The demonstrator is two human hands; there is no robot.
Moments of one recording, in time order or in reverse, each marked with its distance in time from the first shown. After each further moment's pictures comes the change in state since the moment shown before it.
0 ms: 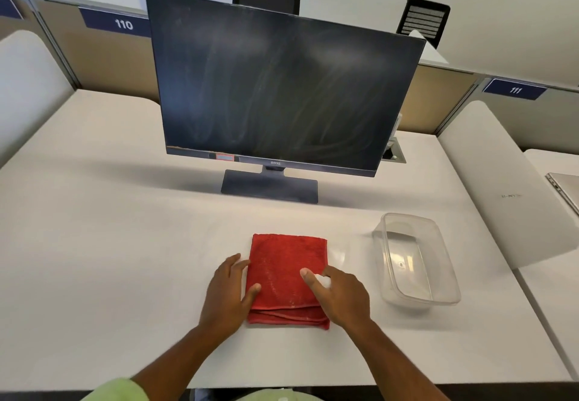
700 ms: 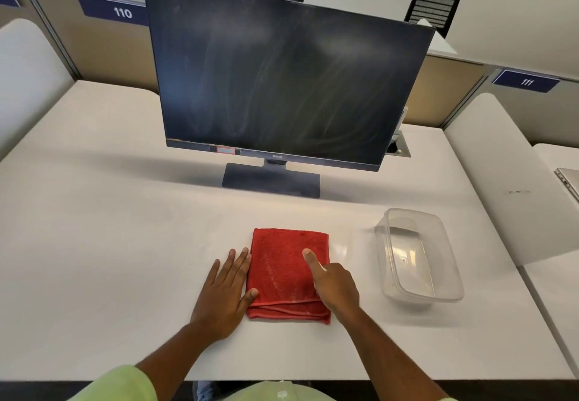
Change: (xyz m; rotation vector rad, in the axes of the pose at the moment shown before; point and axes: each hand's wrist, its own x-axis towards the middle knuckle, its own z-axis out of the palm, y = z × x) left_hand -0.005 -0.028 0.004 0.402 -0.151 0.232; right_hand 0.021 -0.008 0.020 0.195 -0.121 0.209
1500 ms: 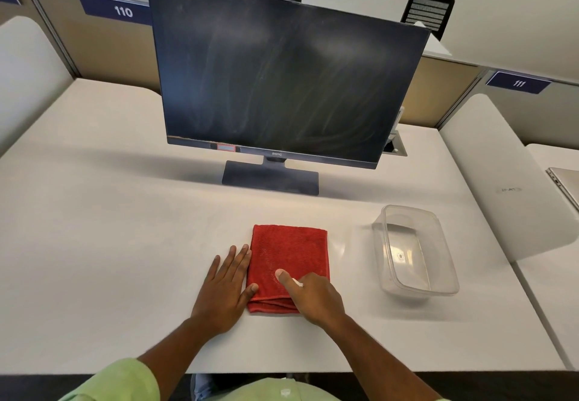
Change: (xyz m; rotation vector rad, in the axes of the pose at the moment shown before) left_hand 0.000 -0.003 0.005 -0.010 0.012 0.006; right_hand -0.037 -0.013 0.020 -0.154 -0.129 -0.176
